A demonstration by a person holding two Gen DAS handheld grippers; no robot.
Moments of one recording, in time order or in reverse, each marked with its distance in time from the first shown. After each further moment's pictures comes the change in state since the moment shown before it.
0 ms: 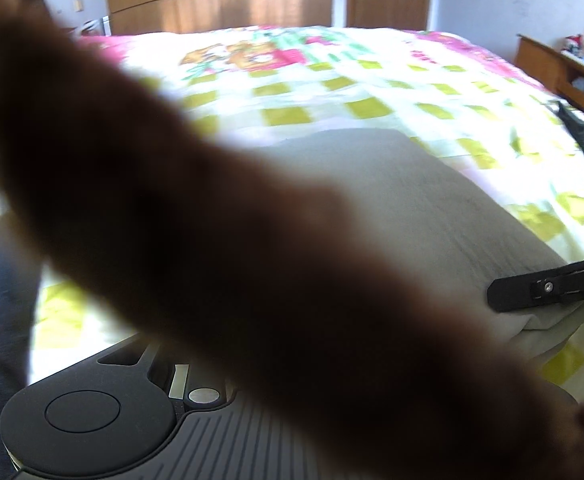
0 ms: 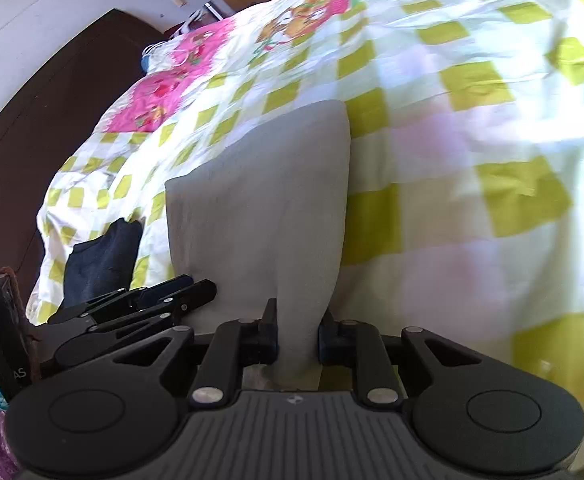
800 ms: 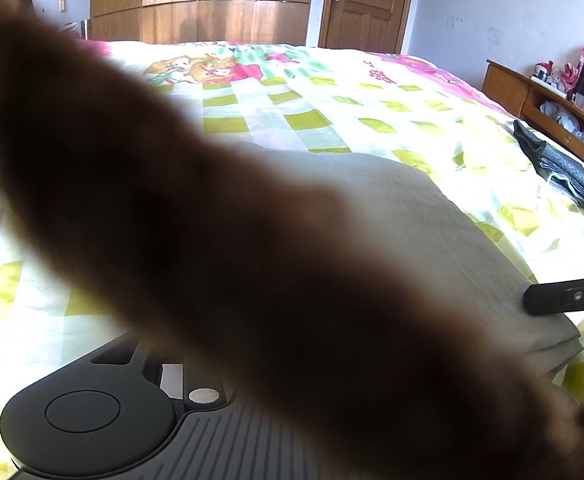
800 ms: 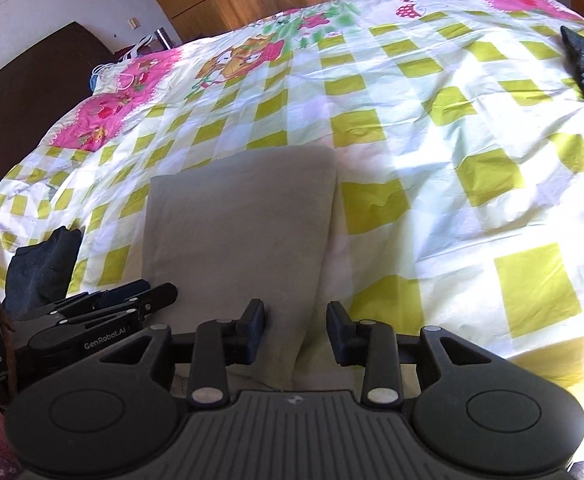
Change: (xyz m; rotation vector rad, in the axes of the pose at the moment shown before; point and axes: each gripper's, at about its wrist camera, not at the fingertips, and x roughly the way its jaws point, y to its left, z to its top) left arm -0.006 -0.032 -0.014 -0.049 -0.059 -0.094; right arm -0.070 -0.007 -0.024 -0.048 -0.116 -0.242
